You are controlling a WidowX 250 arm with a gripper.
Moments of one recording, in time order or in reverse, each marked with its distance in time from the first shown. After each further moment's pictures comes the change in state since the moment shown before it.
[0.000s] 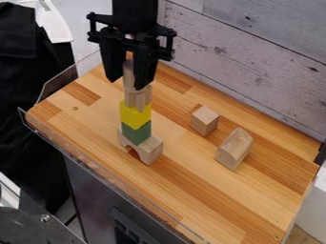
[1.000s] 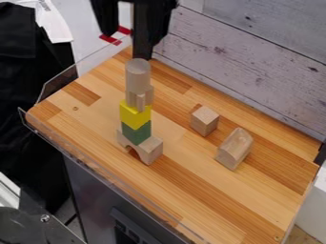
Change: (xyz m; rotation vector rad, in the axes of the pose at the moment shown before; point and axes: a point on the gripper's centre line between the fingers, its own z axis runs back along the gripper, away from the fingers) arm 0.017 -0.013 0.051 -0.004 -0.120 -0.002
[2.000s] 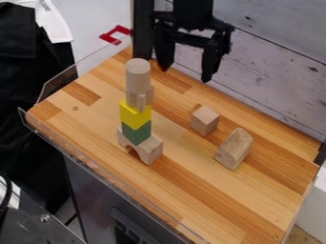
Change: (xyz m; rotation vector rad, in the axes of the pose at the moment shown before) arm 0.034 -0.038 -0.063 -0.026 -0.027 -0.037
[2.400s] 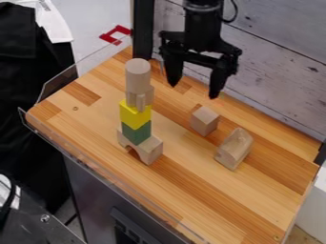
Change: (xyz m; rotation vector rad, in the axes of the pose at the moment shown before) arm 0.010 -0.012 -0.025 0.032 -0.024 -0.006
